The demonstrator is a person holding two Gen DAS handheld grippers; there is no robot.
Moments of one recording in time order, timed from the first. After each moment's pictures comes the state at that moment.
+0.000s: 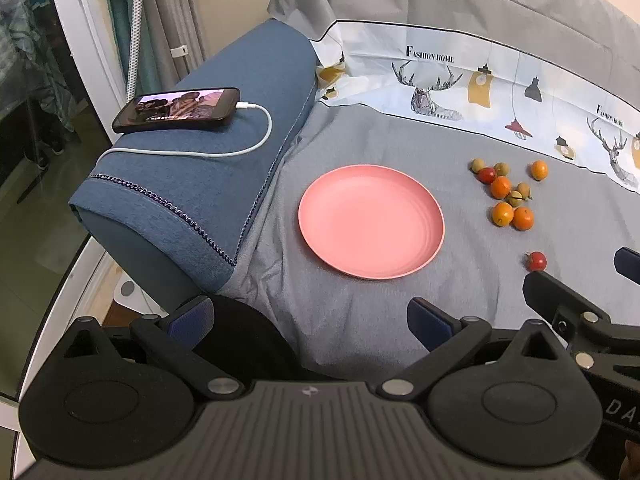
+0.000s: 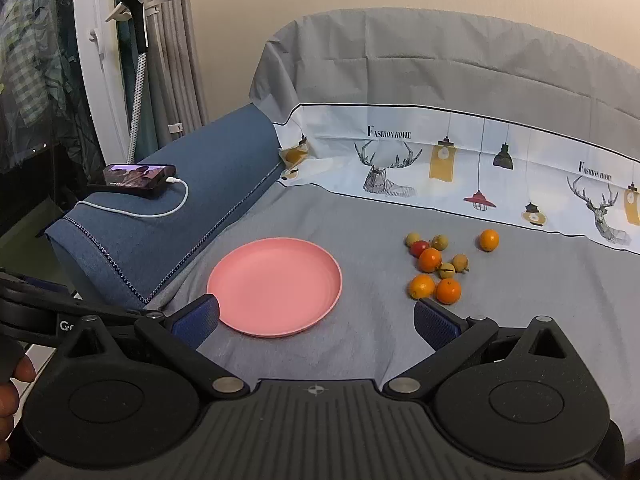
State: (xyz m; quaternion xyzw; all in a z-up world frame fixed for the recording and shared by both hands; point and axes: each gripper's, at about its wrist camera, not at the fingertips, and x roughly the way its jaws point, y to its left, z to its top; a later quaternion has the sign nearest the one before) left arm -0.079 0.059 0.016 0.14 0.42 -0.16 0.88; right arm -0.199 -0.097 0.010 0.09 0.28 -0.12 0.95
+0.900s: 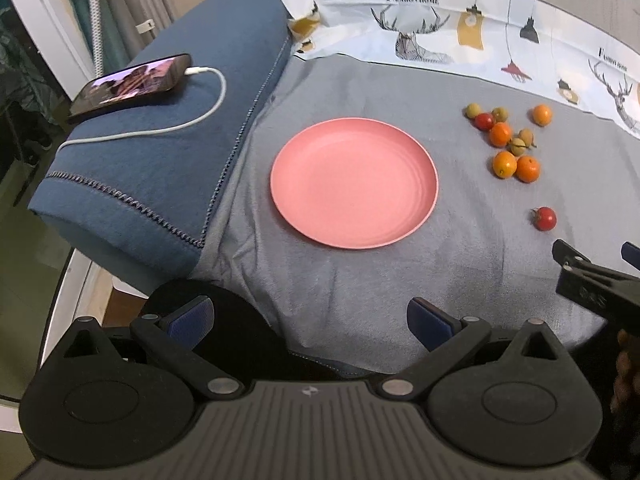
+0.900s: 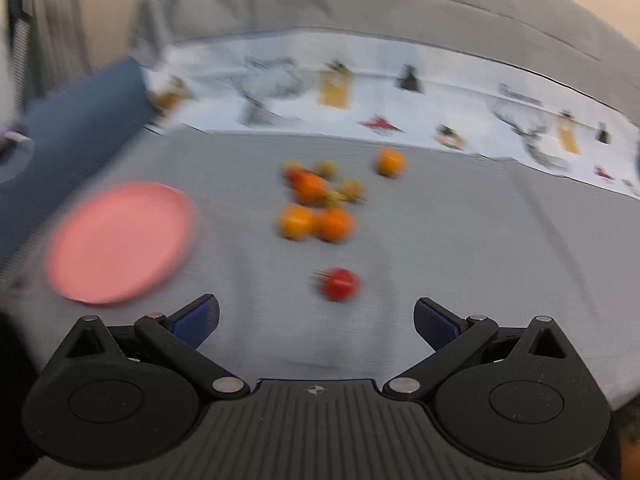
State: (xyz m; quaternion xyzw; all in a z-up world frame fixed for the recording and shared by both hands) left arm -0.061 0.015 -0.017 0.19 0.48 -0.16 0.84; right arm -0.171 -0.216 -0.113 0.09 0.34 -0.29 0.89
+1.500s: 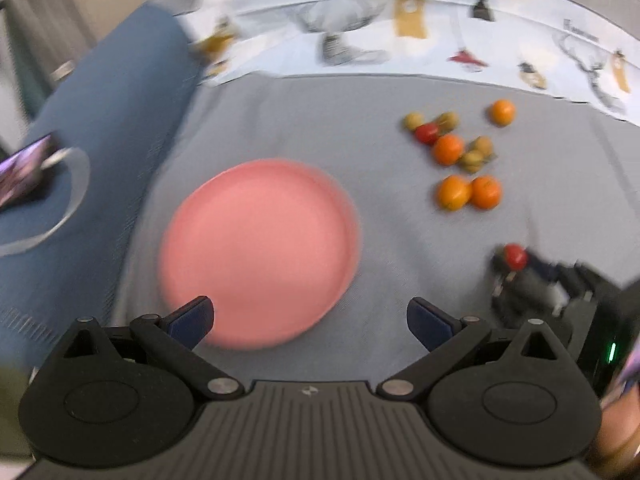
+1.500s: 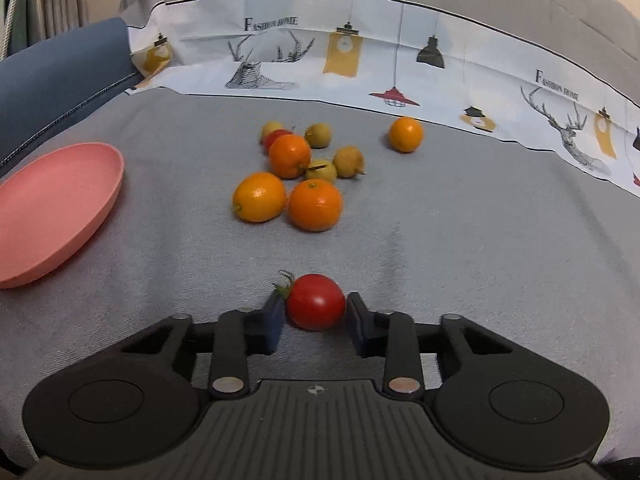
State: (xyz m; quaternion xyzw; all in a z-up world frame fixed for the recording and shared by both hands) left arm -0.015 -0.114 -0.046 0.23 0.47 -0.23 0.82; right arm -0.127 -0.263 -0.173 0.08 0.35 -0.25 0.90
